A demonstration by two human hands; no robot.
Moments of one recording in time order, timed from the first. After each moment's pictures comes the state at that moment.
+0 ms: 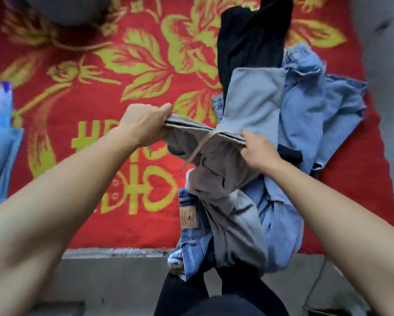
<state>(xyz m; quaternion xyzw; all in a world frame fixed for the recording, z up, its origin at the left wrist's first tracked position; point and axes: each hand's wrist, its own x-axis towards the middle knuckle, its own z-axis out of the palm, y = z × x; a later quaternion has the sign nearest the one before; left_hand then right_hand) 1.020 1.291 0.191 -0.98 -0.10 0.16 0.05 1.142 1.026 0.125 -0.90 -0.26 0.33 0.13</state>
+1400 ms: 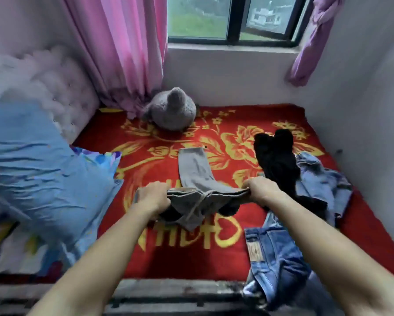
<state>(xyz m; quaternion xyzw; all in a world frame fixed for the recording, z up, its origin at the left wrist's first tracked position) 0.600 1.421 0.338 -0.94 -0.31 0.10 -0.08 0.807 1.187 0.364 -0.91 -0.37 0.17 -0.07</state>
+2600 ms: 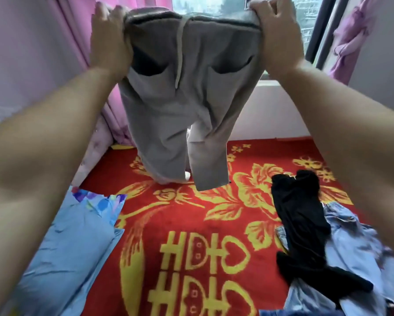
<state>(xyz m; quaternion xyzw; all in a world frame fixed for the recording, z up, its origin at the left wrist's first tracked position) 0.841 1.629 0.699 -0.85 -0.27 -0.46 0.02 1.069 1.385 0.688 -0.78 -0.43 -0.36 0.27</state>
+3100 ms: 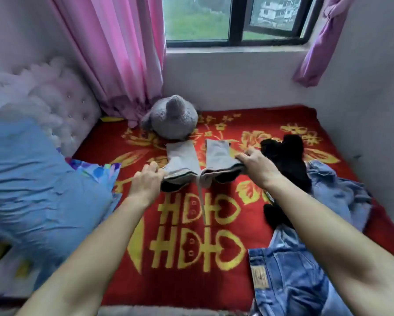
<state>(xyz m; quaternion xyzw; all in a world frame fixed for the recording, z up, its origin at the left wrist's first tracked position) 0.693 1.472 0.358 -0.96 -0.27 -0.04 0.01 0.929 1.242 0.383 -0.89 -0.45 0.04 0.07</state>
